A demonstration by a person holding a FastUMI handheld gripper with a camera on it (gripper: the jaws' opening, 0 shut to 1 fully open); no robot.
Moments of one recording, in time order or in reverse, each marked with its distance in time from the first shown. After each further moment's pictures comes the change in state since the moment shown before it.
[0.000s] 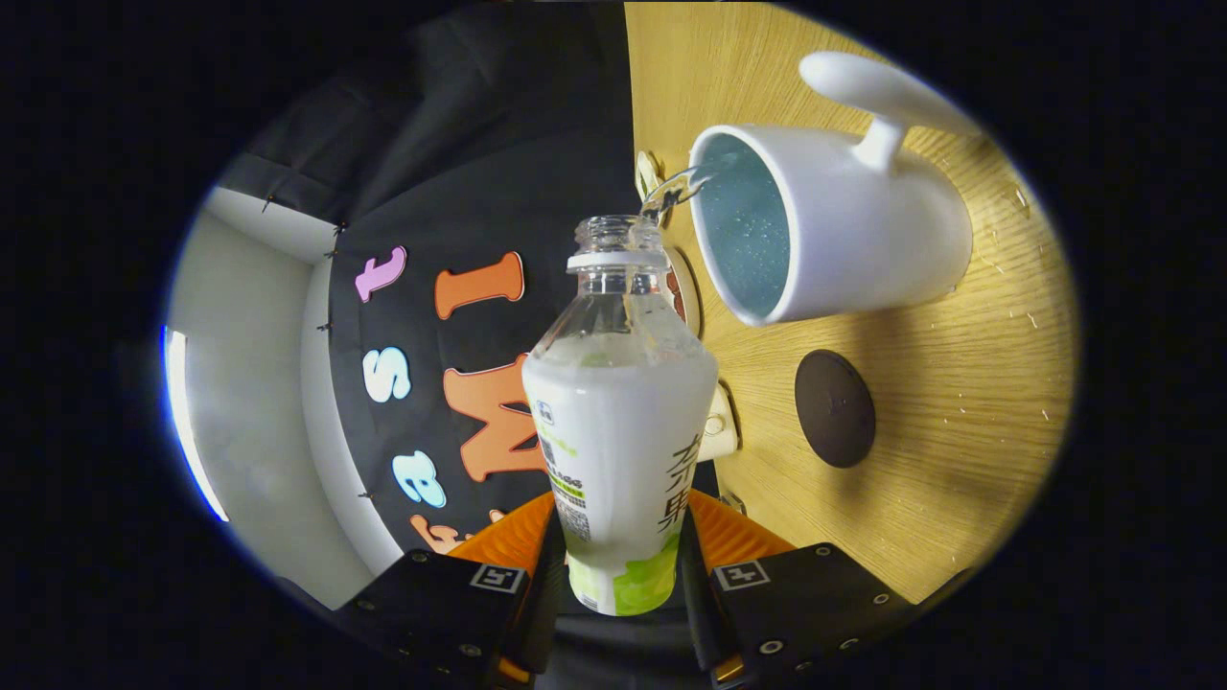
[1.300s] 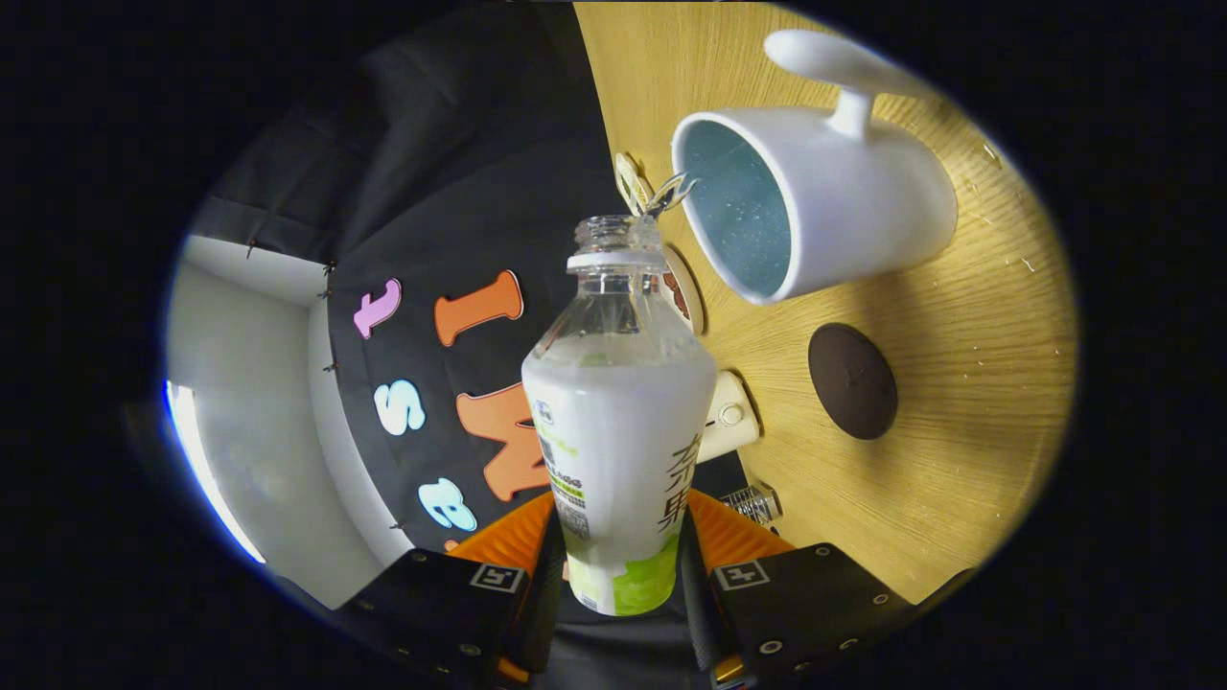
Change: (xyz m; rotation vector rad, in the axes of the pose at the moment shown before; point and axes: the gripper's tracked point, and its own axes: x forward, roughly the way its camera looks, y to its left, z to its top) arm -0.001 0.005 -0.003 0.138 -0.014 0.019
